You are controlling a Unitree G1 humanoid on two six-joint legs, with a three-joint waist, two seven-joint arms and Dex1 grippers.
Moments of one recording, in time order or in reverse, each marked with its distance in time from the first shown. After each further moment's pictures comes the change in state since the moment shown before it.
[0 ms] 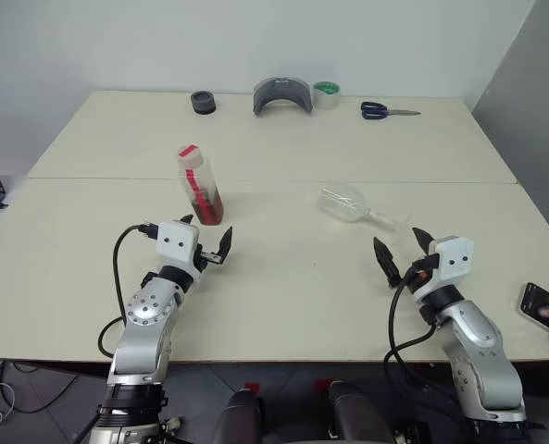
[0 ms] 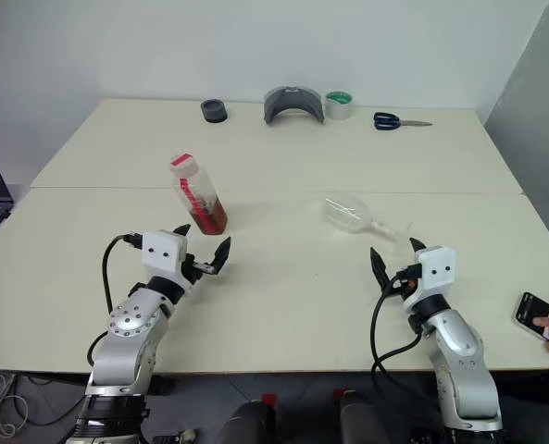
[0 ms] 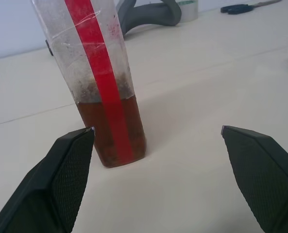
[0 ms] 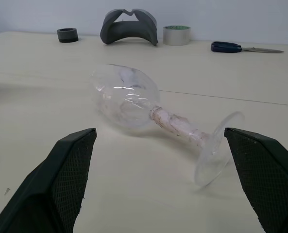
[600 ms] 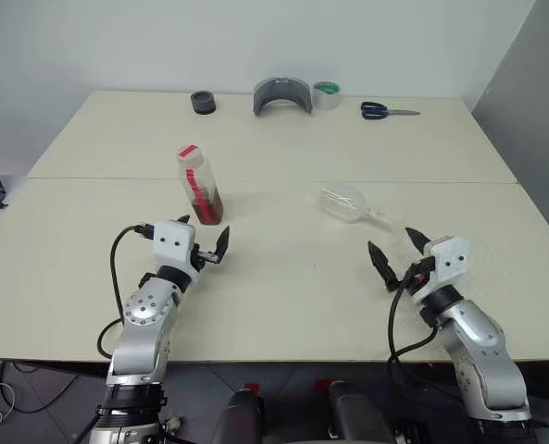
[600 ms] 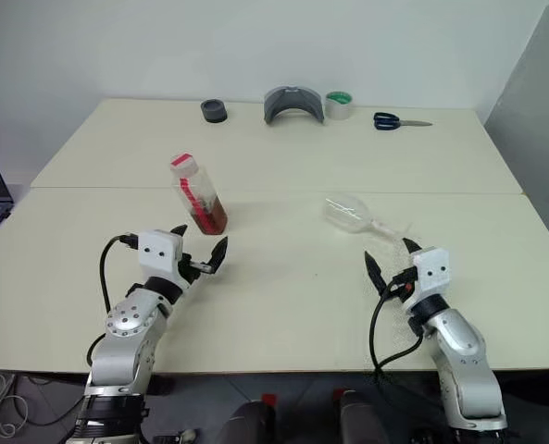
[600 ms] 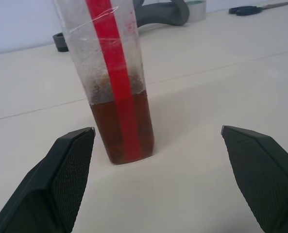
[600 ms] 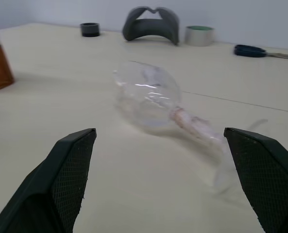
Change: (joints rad) left arm -0.006 -0.017 0.024 0.000 -0.016 0.019 0.029; right arm 0.000 -0.103 0.068 -0.039 0.039 0.013 0.152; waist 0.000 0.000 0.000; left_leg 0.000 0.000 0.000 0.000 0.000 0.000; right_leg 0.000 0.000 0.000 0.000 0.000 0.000
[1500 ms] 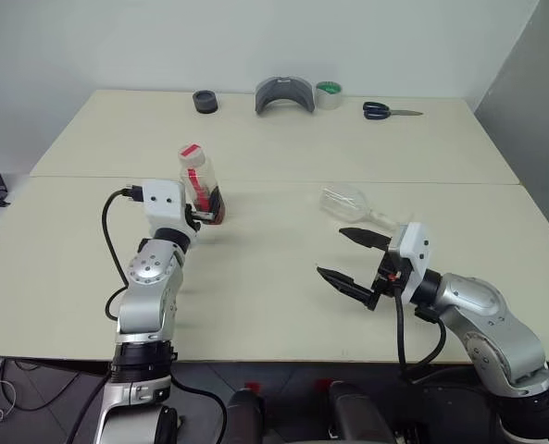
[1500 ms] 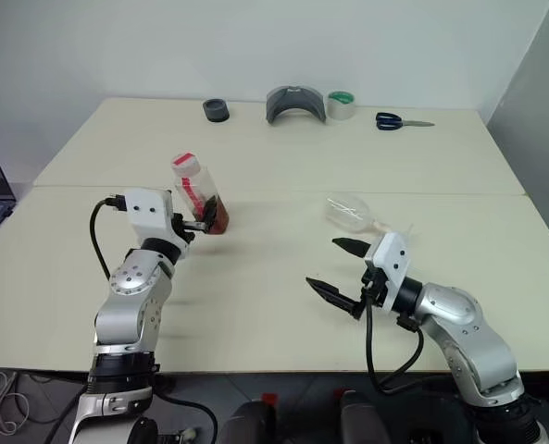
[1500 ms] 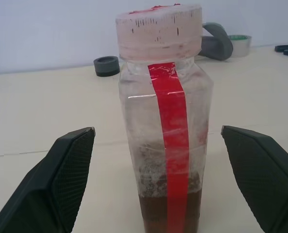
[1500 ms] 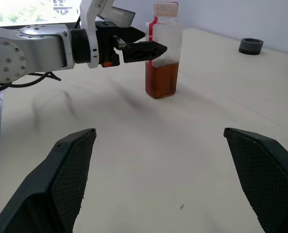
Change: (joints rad) left arm -0.258 -0.013 0.035 0.089 -0.005 0.116 0.129; right arm -0.183 -0.180 0.108 -0.111 0.182 0.198 0.265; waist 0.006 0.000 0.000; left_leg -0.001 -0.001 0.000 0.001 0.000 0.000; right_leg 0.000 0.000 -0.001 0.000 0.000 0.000
